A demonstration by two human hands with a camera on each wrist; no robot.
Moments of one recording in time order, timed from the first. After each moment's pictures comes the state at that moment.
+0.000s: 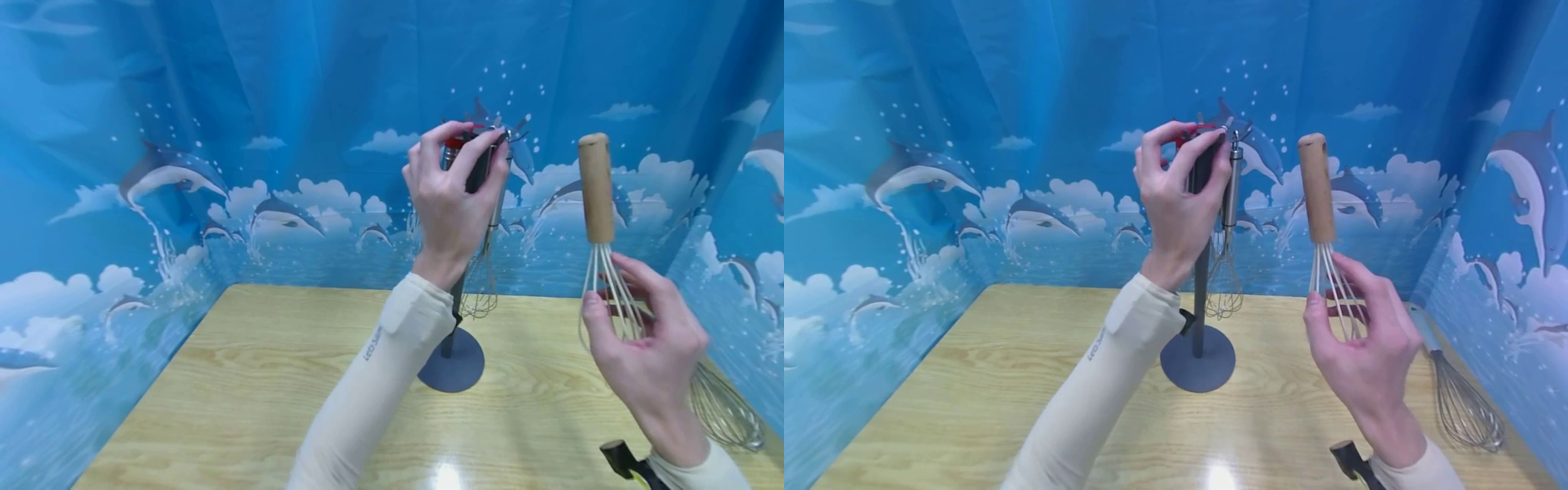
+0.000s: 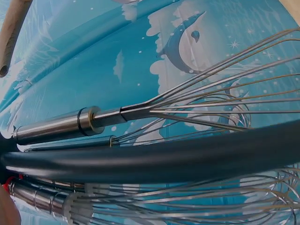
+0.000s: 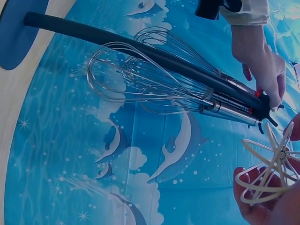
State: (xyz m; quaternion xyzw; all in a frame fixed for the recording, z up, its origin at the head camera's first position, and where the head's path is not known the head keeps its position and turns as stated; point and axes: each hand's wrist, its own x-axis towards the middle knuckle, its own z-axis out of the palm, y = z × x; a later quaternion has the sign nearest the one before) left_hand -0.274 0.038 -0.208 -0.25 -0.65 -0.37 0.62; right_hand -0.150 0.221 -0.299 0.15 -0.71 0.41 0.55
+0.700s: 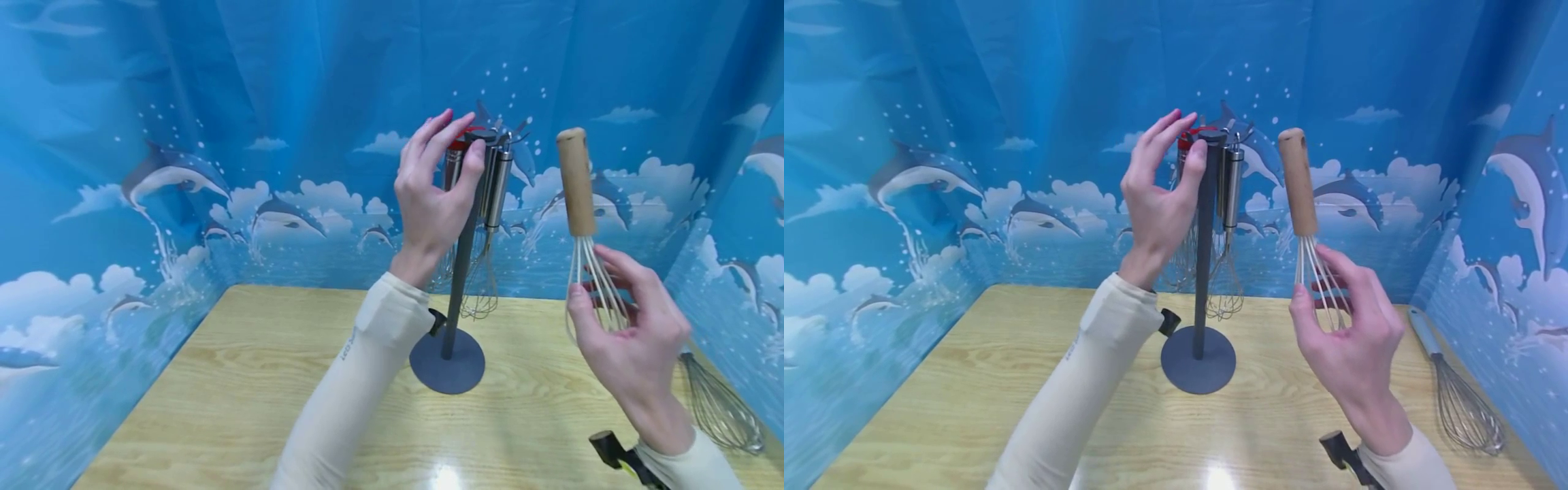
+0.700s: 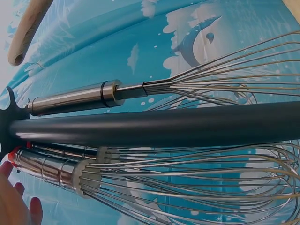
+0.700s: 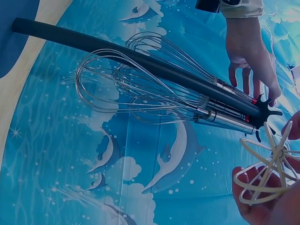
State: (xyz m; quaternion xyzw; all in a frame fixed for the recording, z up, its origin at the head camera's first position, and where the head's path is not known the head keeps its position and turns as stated) left_hand -0.280 0.015 -0.205 -0.30 -0.63 -0.50 0.51; right_hand -0.158 0.209 -0.292 0.16 -0.72 0.40 0.54
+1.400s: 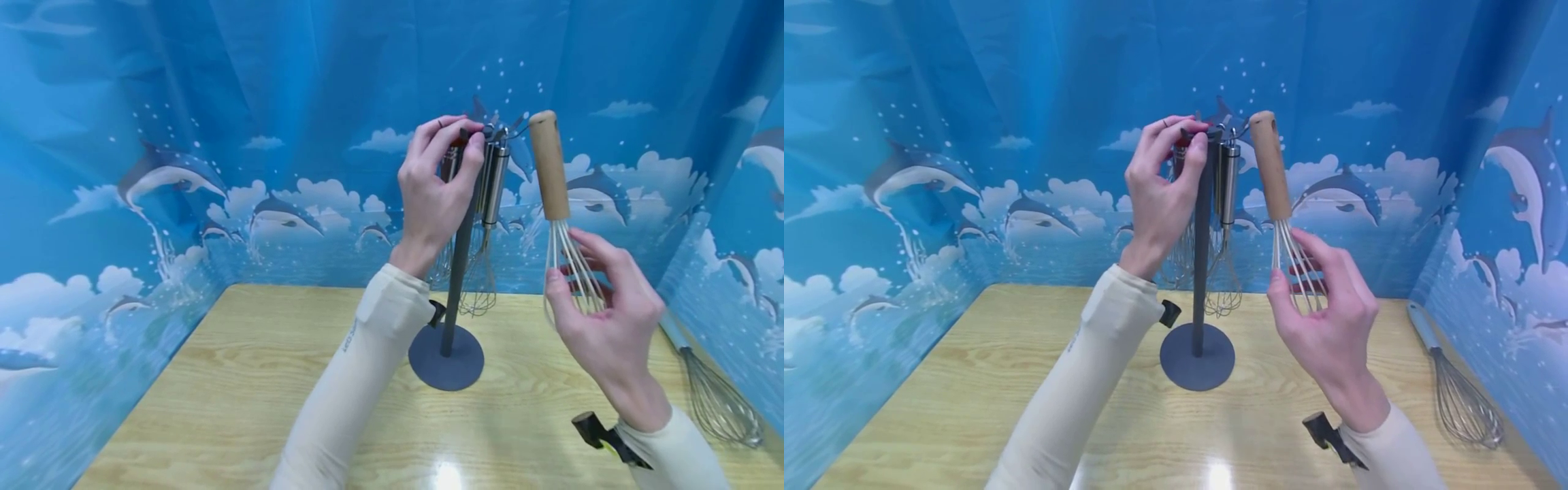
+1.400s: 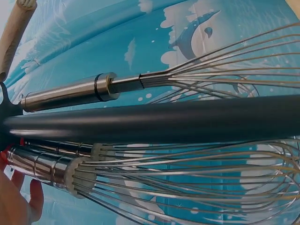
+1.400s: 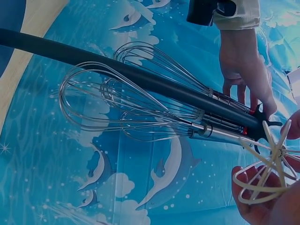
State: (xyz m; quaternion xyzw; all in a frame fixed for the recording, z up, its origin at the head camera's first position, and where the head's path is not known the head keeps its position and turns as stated) left_hand -0.286 0.020 -0.203 -0.35 -0.62 -0.52 0.47; right_hand -0.168 0.196 -0.284 0.19 -0.72 0.40 0.54
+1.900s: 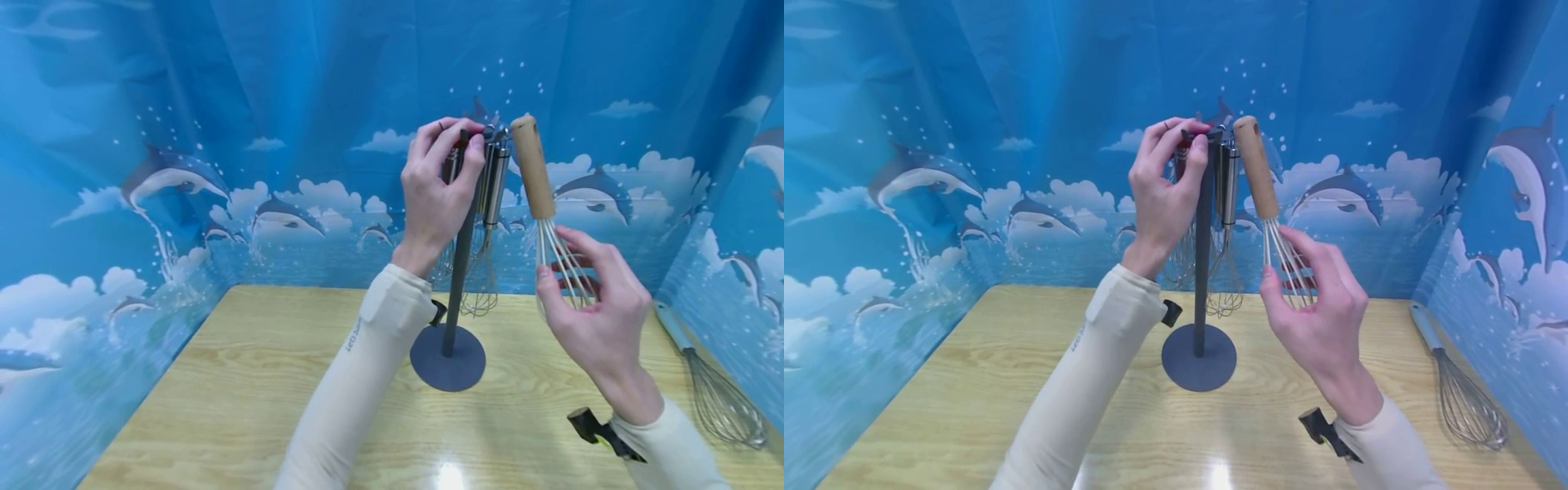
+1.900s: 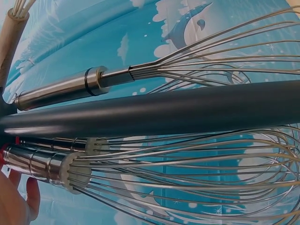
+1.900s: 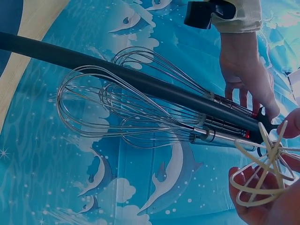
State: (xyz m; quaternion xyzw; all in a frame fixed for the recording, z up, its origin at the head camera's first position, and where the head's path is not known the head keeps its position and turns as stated) left_hand -0.289 0.020 -0.205 -0.34 -0.64 -0.50 0.48; right_hand -0.173 0.190 -0.284 0.17 -0.74 0.39 0.52
